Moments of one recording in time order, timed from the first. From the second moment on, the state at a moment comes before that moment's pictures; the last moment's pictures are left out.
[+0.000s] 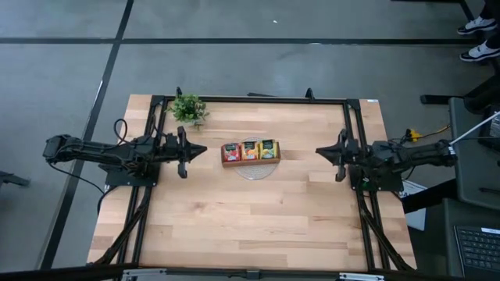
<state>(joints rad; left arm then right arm) 0.01 0.48 0.14 0.39 -0.19 -0.10 0.17 0.20 0.23 -0.06 0.38 0.10</state>
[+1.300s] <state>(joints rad) 0.01 0.48 0.14 0.36 -0.17 -0.02 0.17 0.06 0.01 0.03 0.03 0.13</state>
